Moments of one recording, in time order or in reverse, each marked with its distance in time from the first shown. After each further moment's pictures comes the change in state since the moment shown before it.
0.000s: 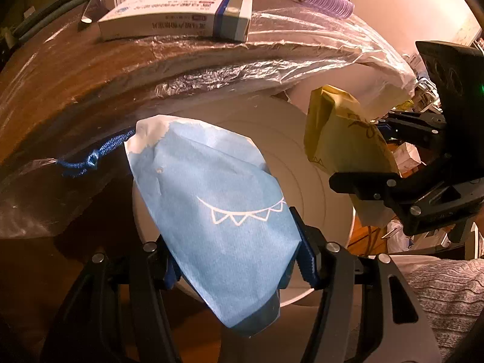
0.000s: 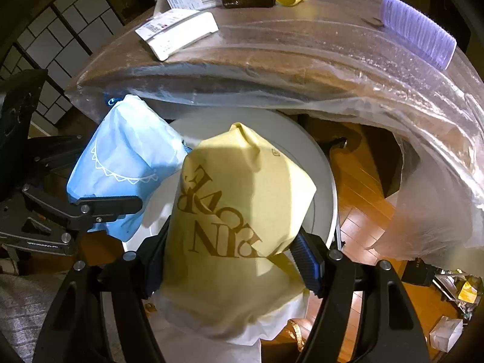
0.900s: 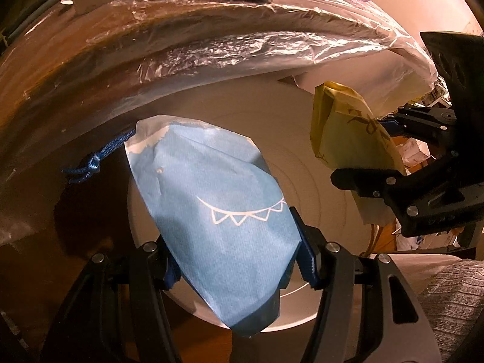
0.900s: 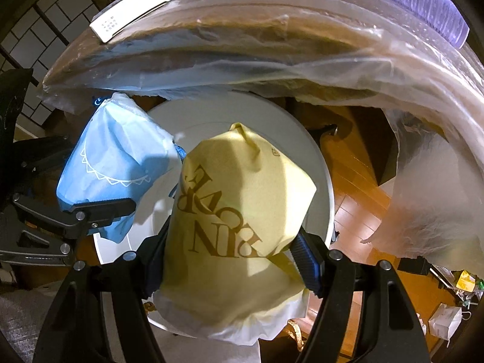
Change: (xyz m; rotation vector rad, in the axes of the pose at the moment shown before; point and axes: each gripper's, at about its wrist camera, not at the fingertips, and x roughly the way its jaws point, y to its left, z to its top) left arm 0.039 -0.019 0.013 0.007 0.044 0.036; right arm 0.039 -0.009 0.025 0.041 0.054 -0.052
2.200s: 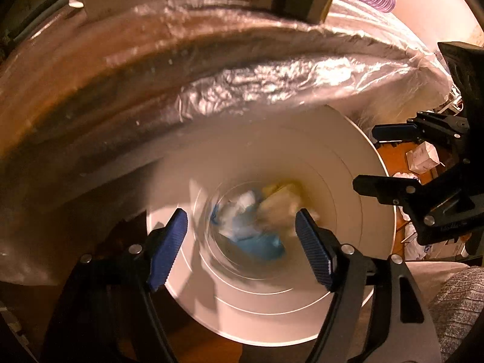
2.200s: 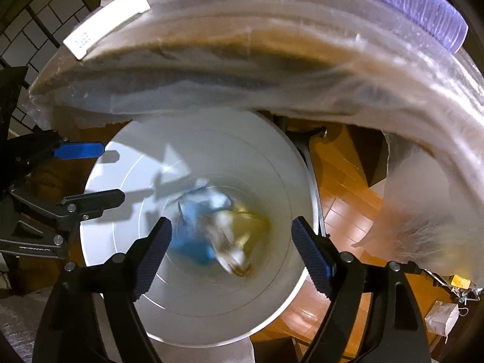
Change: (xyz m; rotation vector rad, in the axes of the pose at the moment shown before) left arm 0.005 0.015 0.012 -0.012 -0.029 0.045; right arm -0.016 0.003 0.001 0.014 -0.025 -0.046
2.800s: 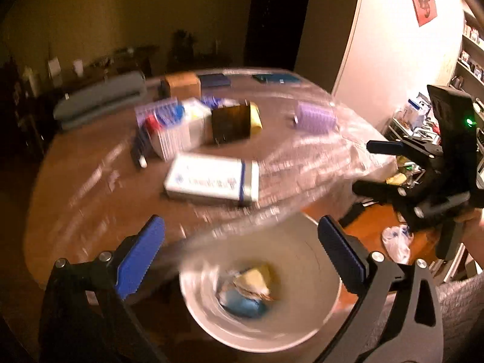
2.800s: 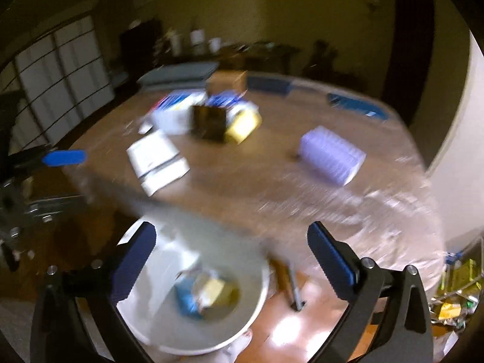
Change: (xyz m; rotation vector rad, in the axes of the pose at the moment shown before) left arm -0.142 -0.002 0.014 0.032 -0.403 0.004; right arm -0.146 -0.018 0.005 -0.032 -0.421 -0.091
